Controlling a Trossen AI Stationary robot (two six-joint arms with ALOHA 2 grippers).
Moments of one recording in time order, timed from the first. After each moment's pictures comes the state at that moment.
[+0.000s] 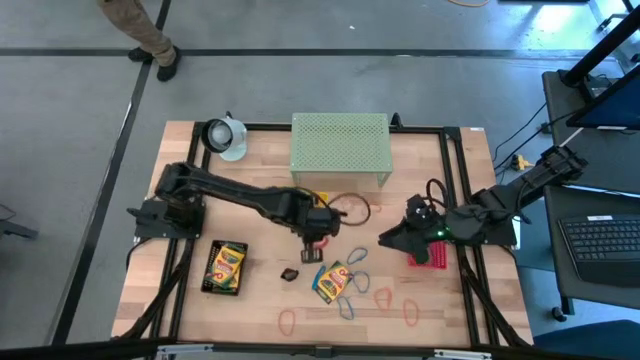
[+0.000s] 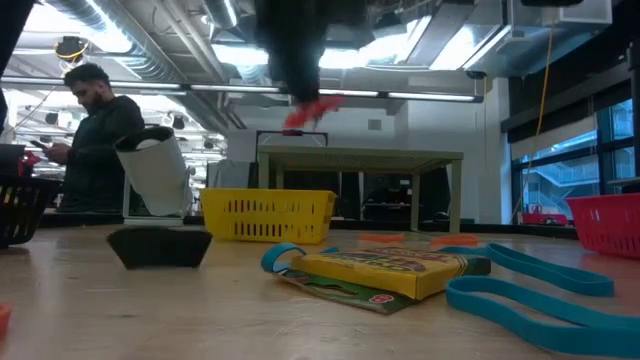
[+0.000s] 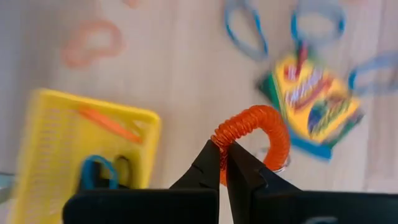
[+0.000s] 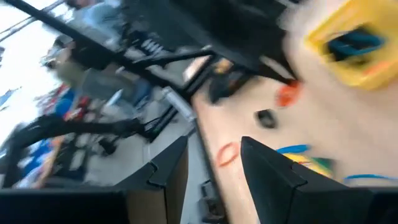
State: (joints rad) left arm -0.23 1.89 1.68 -0.95 -0.09 -0.26; right arm 0.57 1.01 0.90 -0.26 0.37 1.10
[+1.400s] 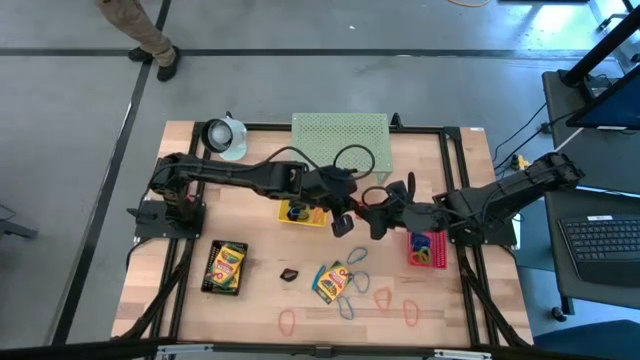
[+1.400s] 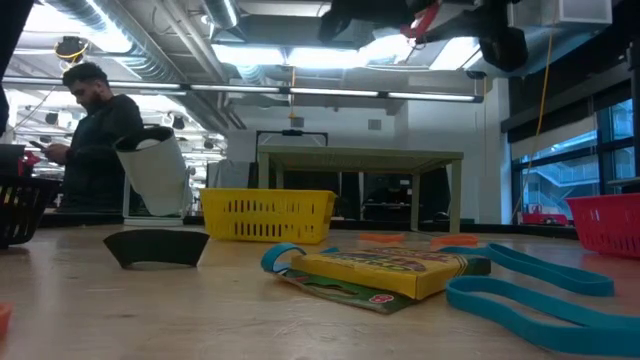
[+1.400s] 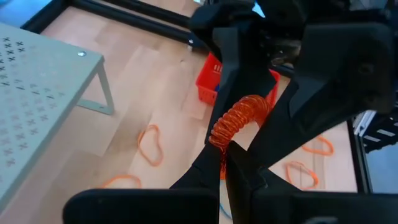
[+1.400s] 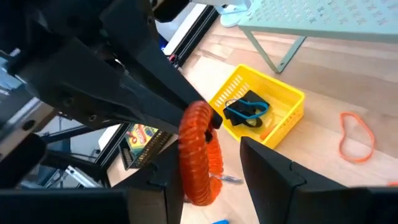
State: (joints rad) left arm -0.13 1.81 1.75 -0.54 -0.11 -0.34; right arm 0.37 1.20 0.90 -0.24 0.57 1.12
